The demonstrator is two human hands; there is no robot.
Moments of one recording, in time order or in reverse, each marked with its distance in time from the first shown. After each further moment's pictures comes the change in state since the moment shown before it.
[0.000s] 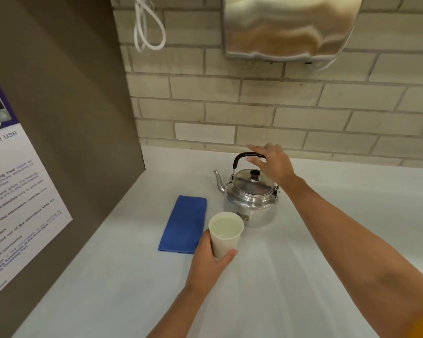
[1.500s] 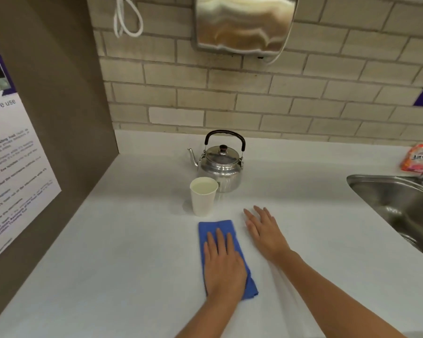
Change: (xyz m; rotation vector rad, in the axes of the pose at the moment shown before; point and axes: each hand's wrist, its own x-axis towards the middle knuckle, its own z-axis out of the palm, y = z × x) left_hand -0.138 0.028 0.048 0.983 -0.192 0.124; right_hand -0.278 0.006 0.029 0.007 -0.244 0.316
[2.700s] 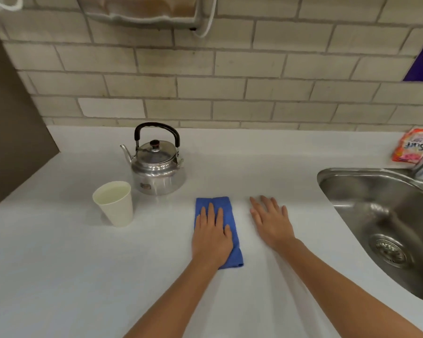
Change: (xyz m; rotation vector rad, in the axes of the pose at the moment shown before) left_hand 0.127 0.159 0.058 -0.062 -0.006 0.050; right_hand 0.052 0.174 -0.099 -0.186 -0.019 0.060
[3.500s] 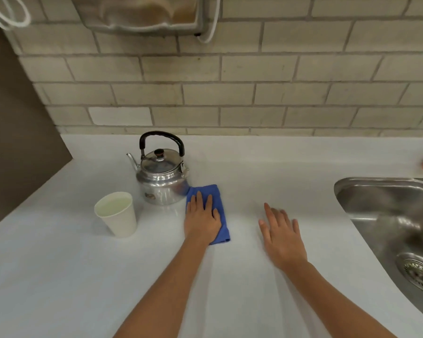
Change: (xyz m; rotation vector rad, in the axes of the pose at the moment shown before) left_hand 0.072 -0.032 -0.020 0.045 0.064 -0.128; right_hand 0.005 0.005 0.007 0.028 0.081 -0.013
